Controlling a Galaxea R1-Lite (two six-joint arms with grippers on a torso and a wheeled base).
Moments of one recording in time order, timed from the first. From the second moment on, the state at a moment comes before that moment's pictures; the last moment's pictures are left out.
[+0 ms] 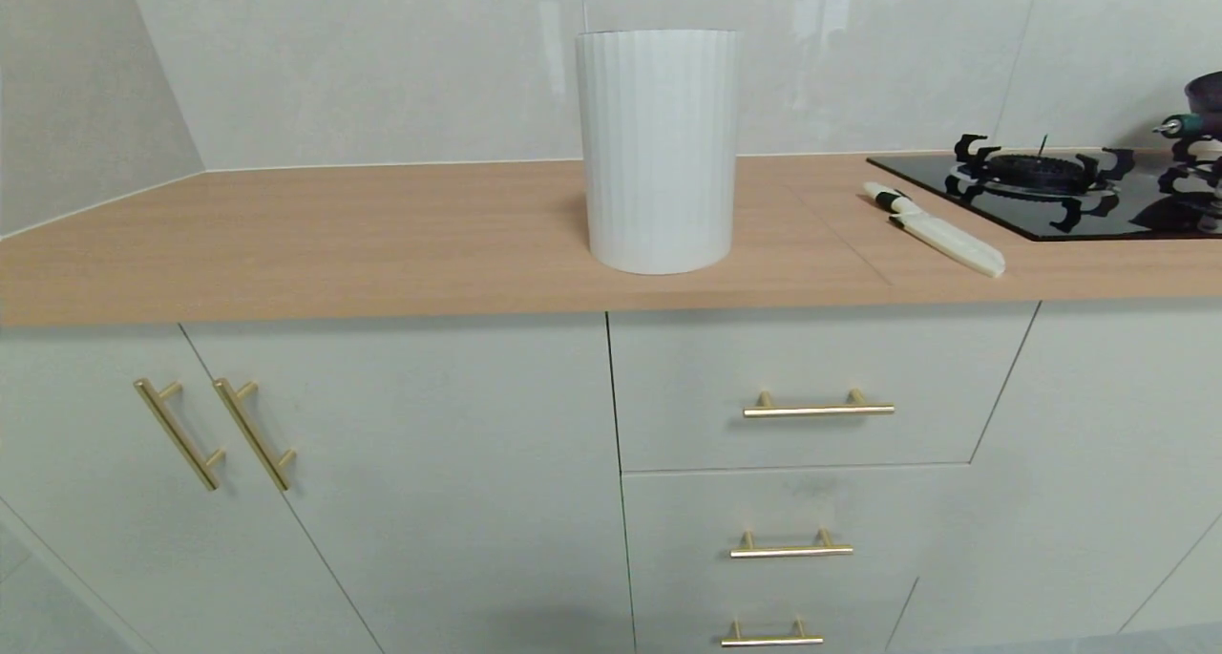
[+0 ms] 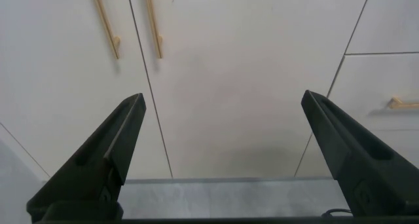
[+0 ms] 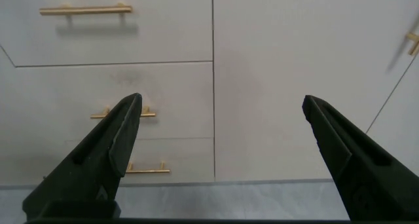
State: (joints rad) left arm 0.00 0.00 0.00 0.00 0.00 0.00; right arm 0.00 0.00 0.00 0.00 -0.01 0.00
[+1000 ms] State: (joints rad) left arm 0.00 0.00 0.00 0.00 0.00 0.00; right arm 0.00 0.00 0.00 0.00 -0.01 0.00
